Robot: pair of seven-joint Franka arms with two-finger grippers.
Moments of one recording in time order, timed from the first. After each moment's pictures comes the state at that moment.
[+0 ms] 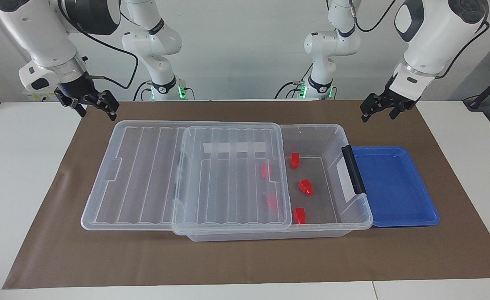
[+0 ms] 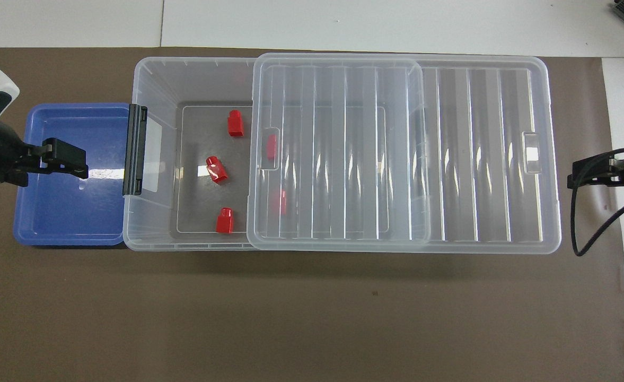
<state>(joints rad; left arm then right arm) -0.05 0.02 -0.05 -1.58 -0.04 1.55 -0.16 0.05 -0.03 -0.11 -1.66 -0.02 1.58 0.11</state>
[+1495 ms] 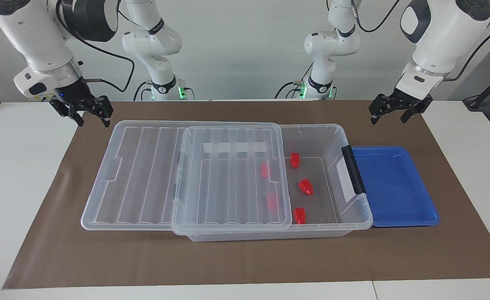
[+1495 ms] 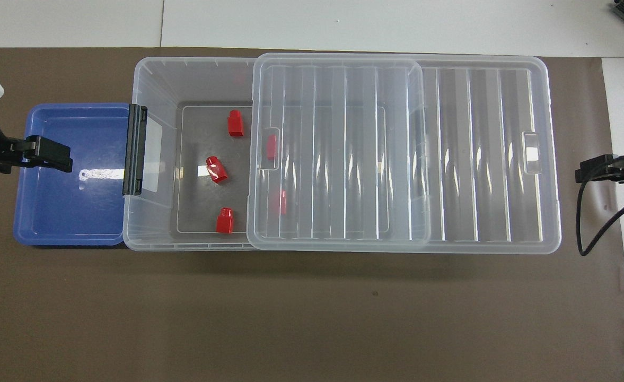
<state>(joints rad) -0.03 0.03 -0.05 -1.58 0.00 1.60 -0.03 0.00 -0.04 -0.12 -1.75 -0.02 1.76 -0.12</state>
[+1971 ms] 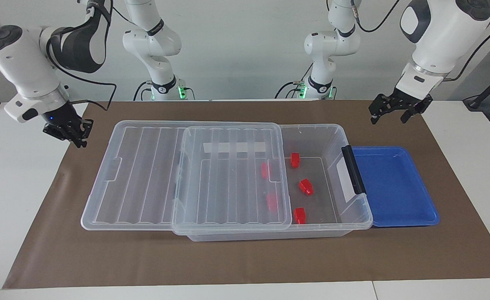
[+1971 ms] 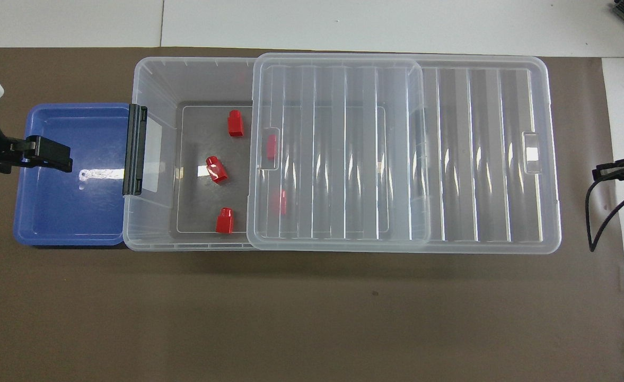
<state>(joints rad) -0.03 0.03 -0.05 -1.58 0.00 1.60 -0.03 -0.08 0.05 -0.13 -1.85 -0.02 1.96 -0.34</state>
